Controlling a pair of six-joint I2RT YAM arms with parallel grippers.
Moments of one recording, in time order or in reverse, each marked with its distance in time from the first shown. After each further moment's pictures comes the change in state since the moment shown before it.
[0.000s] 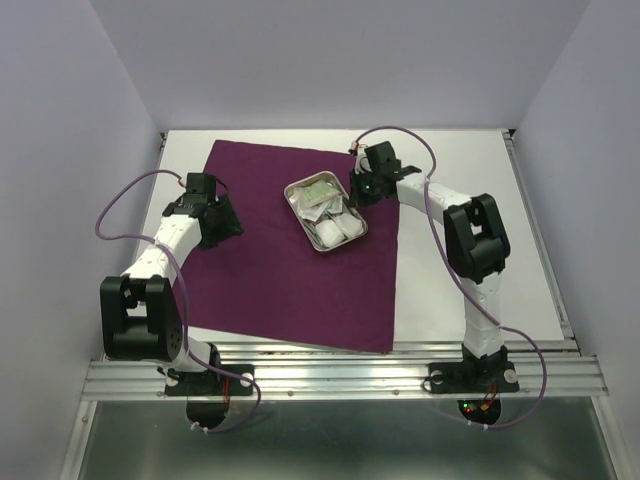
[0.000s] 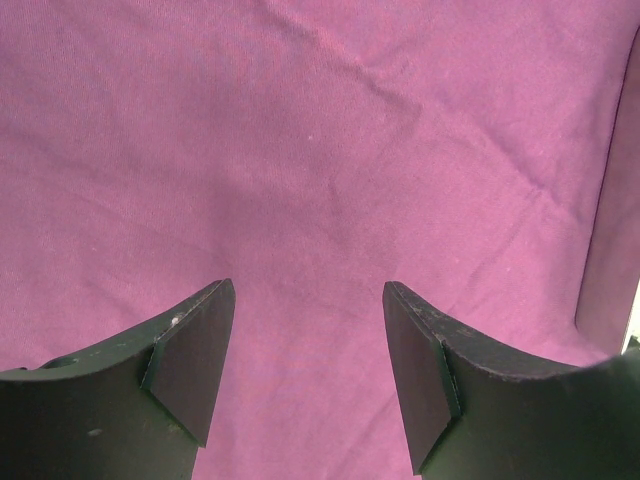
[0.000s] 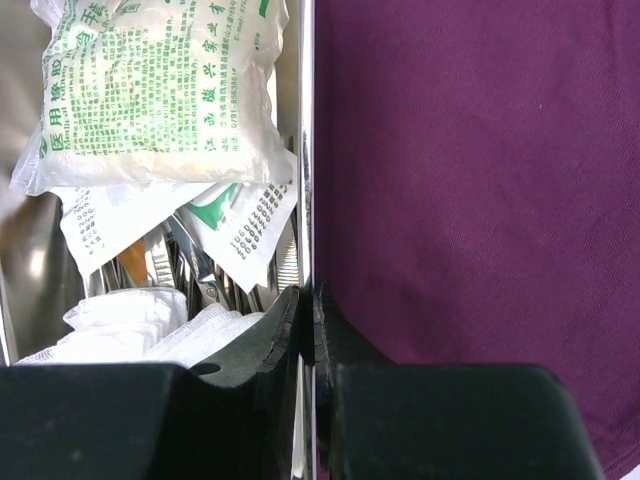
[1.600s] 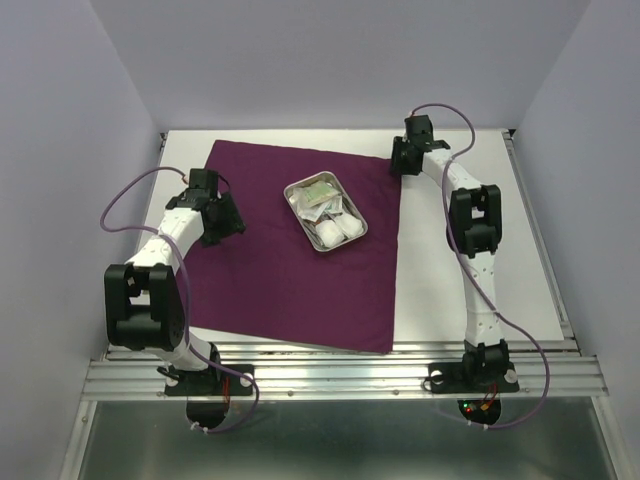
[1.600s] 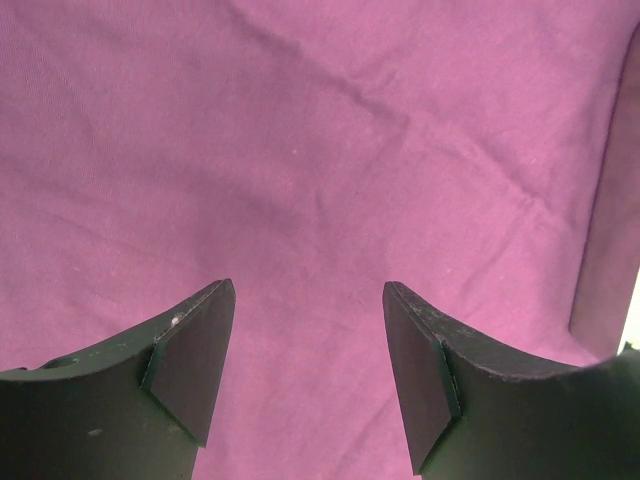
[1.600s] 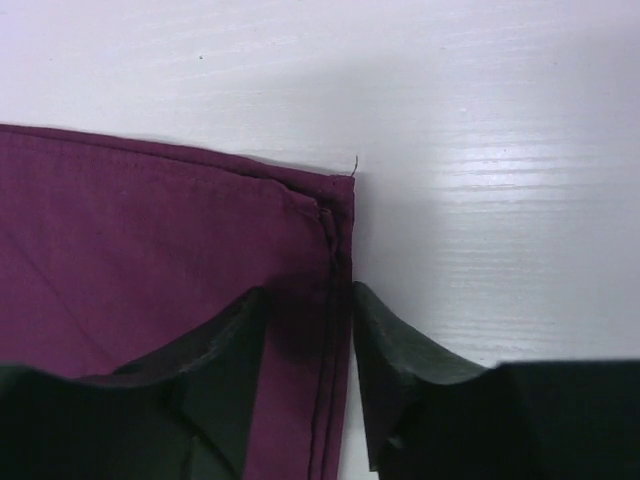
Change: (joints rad) left arm 0.000 0.067 0.042 -0.004 0.022 0.006; right arm -0.257 0.355 0.532 -0.156 0.281 0.142
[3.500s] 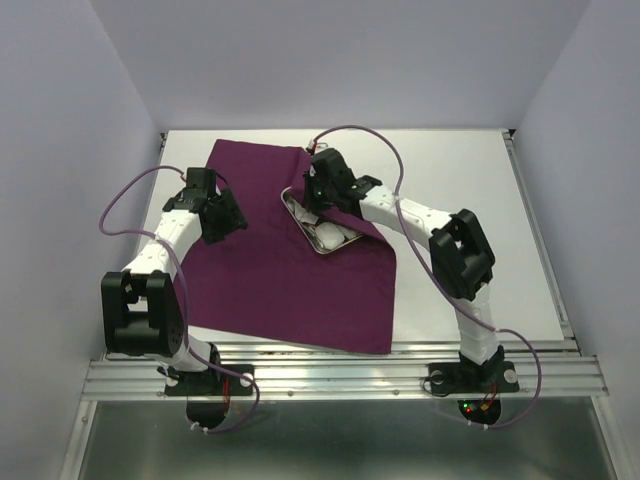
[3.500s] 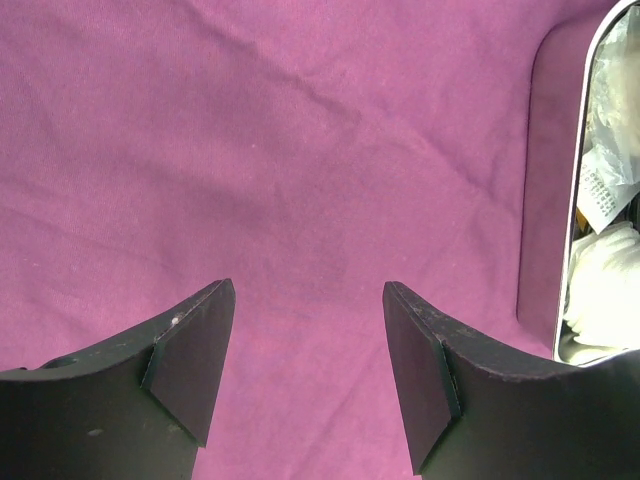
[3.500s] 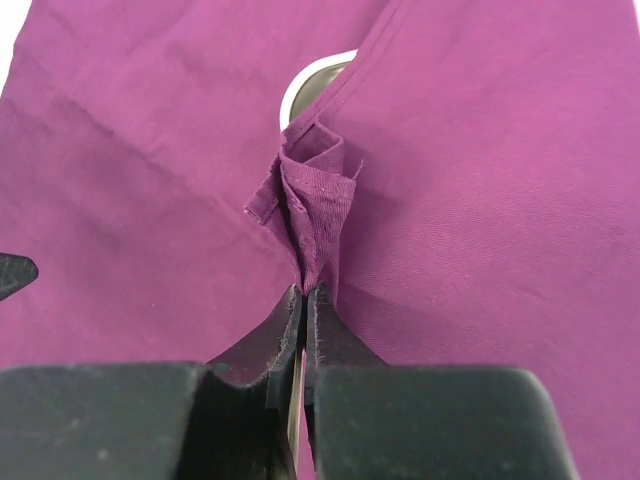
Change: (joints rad) left arm 0.000 -0.038 0.003 0.016 0.064 -0.034; right arm 0.546 -0.420 -0.442 0.195 -0.021 0.153
